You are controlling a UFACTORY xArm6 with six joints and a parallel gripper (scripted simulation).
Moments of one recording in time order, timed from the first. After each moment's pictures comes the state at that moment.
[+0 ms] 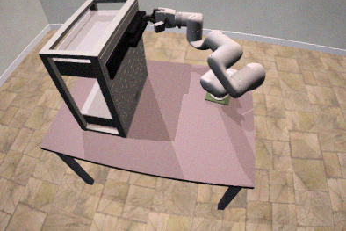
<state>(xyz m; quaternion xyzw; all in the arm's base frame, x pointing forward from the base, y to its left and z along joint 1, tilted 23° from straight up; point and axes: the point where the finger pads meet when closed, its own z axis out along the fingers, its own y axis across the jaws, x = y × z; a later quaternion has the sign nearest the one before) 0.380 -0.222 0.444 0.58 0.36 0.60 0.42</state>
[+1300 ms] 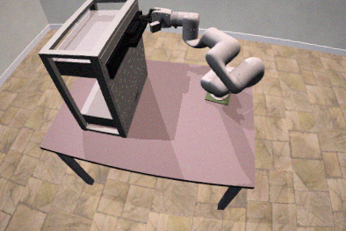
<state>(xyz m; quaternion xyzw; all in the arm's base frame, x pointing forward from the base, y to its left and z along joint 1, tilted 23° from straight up) 0.400 -0.222 0.446 0.58 0.36 0.60 0.42</state>
